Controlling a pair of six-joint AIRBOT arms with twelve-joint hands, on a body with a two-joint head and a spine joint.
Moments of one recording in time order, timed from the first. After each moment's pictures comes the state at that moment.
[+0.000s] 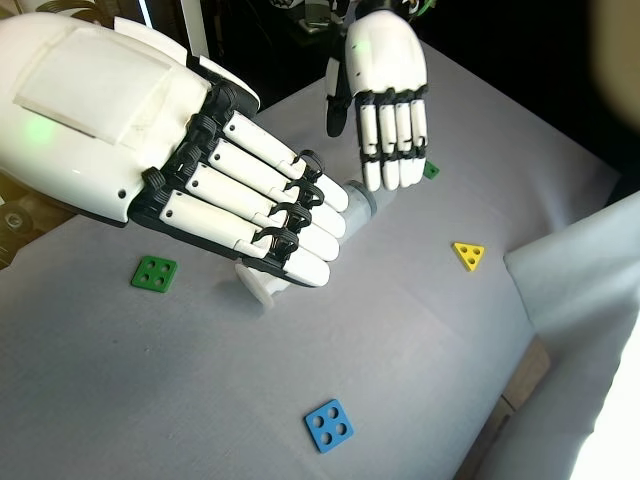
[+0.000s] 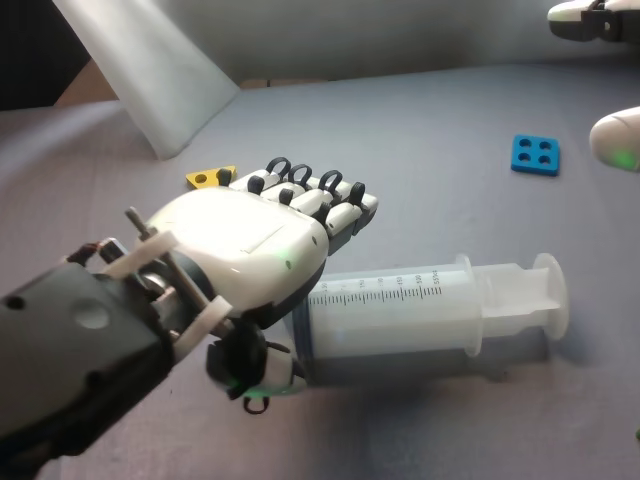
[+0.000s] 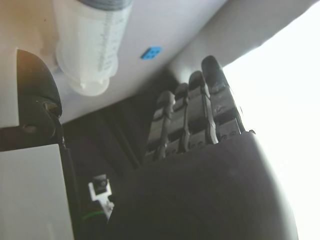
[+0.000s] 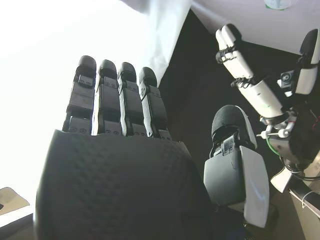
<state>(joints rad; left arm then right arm) 0.57 -0.97 0.55 -1.27 -0.70 2.21 -0.20 -0.45 0.66 -0.75 0.00 -0.22</state>
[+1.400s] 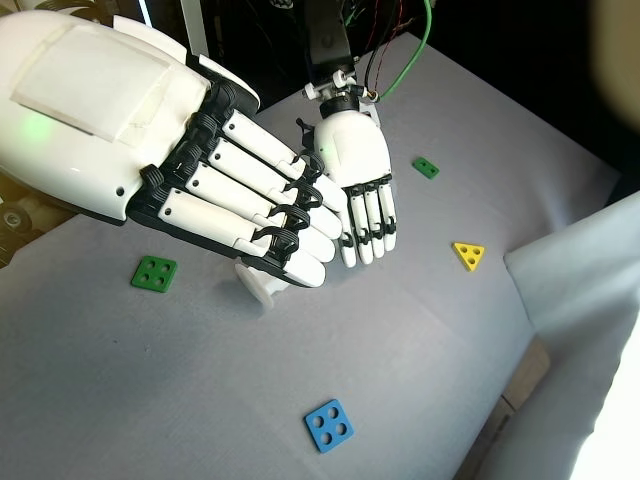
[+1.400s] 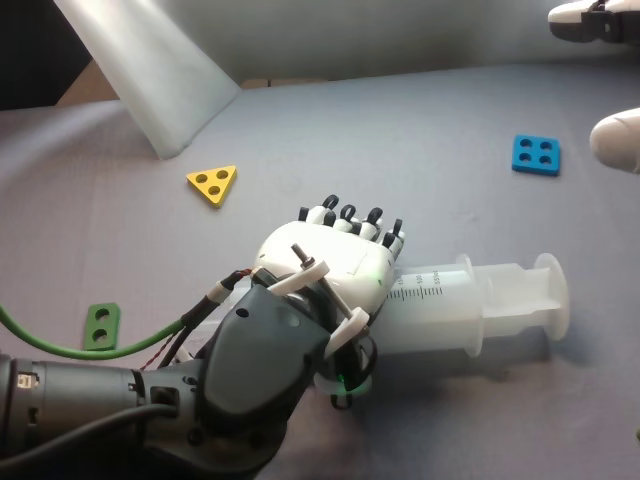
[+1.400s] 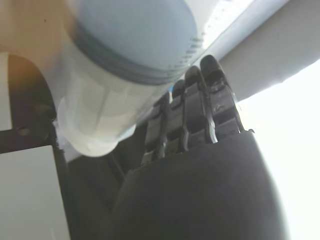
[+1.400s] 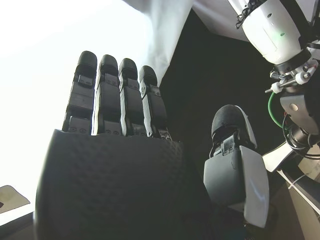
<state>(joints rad) 0.63 -1.39 0.85 -1.38 -0.93 2.31 -0.20 -0.45 0.66 -0.75 0.00 -0.23</state>
